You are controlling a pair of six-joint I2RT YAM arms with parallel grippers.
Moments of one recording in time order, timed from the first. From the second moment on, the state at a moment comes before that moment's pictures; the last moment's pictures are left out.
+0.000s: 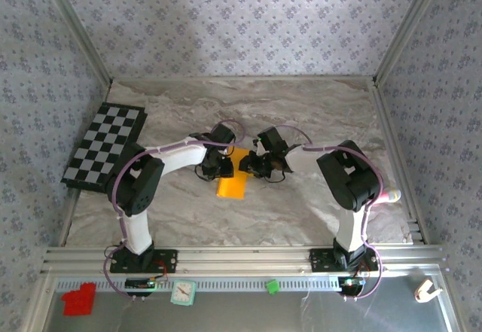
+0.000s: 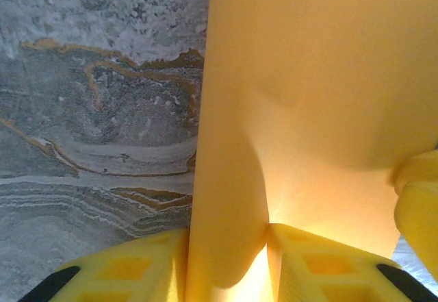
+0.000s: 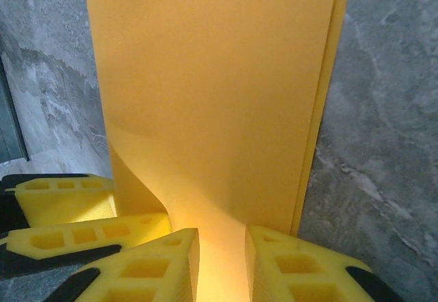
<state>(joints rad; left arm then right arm) -0.67 1.86 1.16 -0.64 0.11 -0.66 0.60 1.88 0.98 -0.03 -0.51 0.85</state>
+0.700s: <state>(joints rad) -0.67 1.86 1.16 -0.64 0.11 -0.66 0.60 1.89 1.01 -0.10 -0.49 0.80</state>
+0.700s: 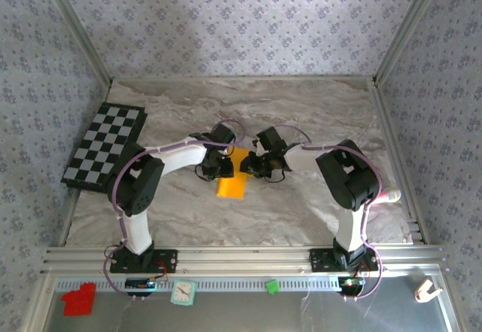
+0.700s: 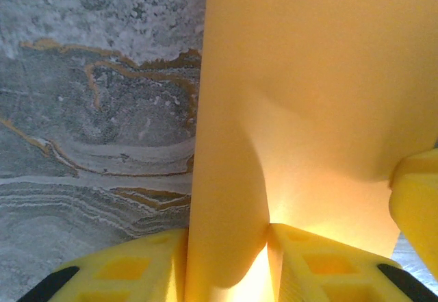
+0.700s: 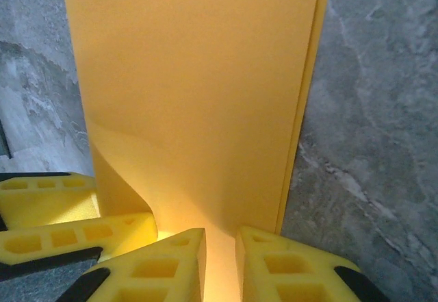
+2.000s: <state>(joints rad) -0.57 1.80 1.10 -0.43 0.47 -0.83 0.61 2.01 1.29 -0.53 -0.42 0.46</state>
